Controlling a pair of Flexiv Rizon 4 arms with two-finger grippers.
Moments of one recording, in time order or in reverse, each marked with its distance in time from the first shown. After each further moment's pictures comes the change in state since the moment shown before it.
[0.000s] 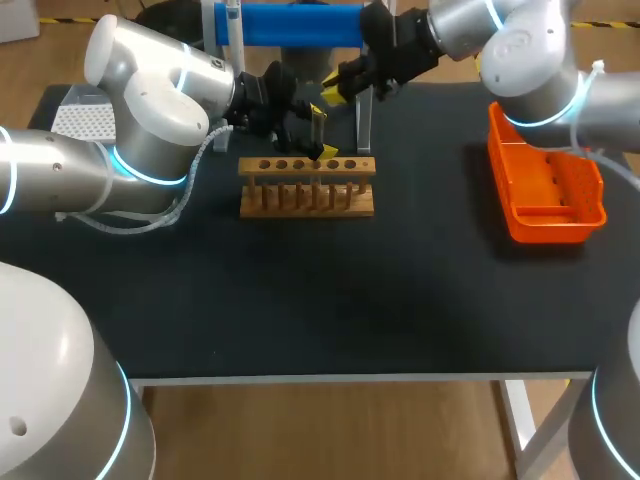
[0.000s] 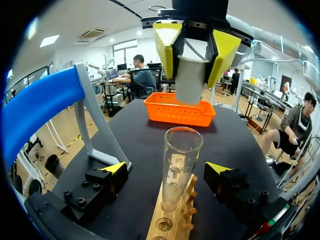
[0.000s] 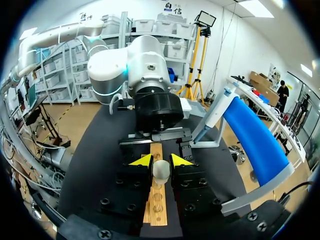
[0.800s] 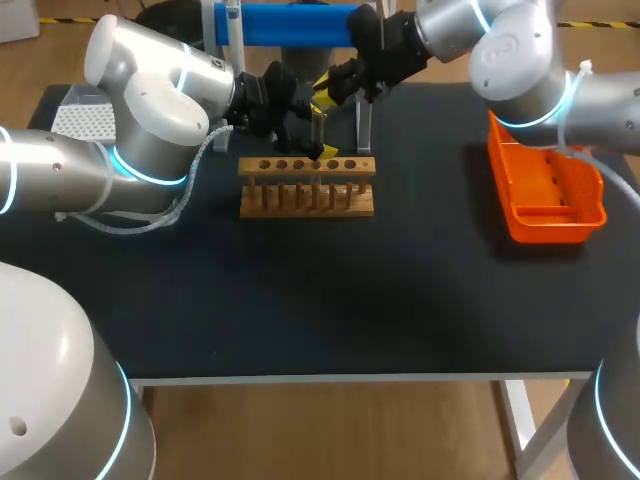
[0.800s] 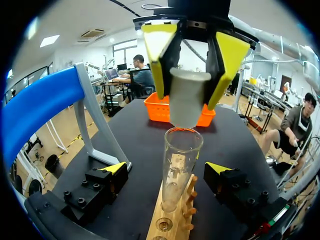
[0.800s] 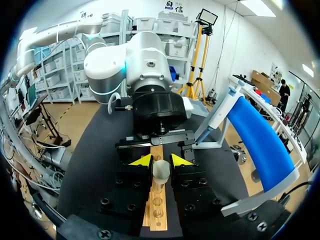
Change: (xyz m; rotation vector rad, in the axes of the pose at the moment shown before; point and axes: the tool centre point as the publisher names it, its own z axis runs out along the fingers) left arm 0.000 0.000 0.000 0.000 0.000 0.000; right arm 0.001 0.002 0.015 0.012 0.012 -0.002
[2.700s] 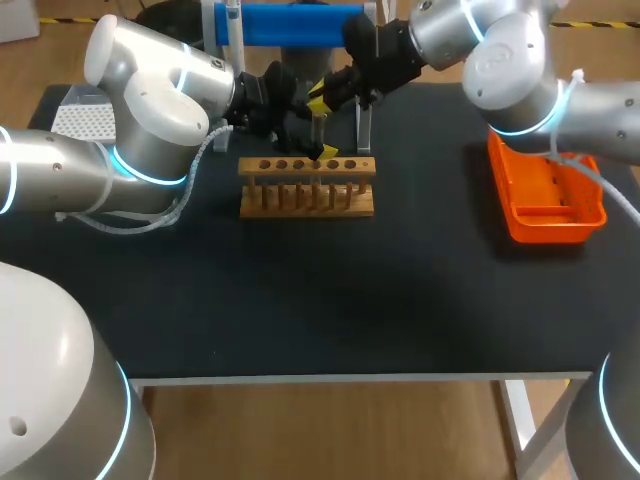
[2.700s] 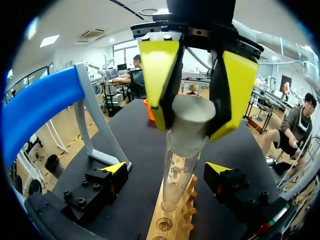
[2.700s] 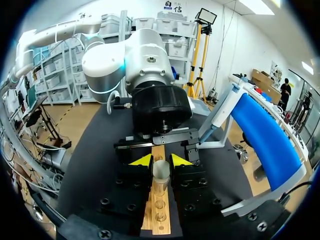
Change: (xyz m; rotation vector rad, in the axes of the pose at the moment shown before) left arm 0.000 0.000 0.000 0.000 0.000 0.000; right arm 0.003 -0.005 0.012 -0.006 0.003 0.017
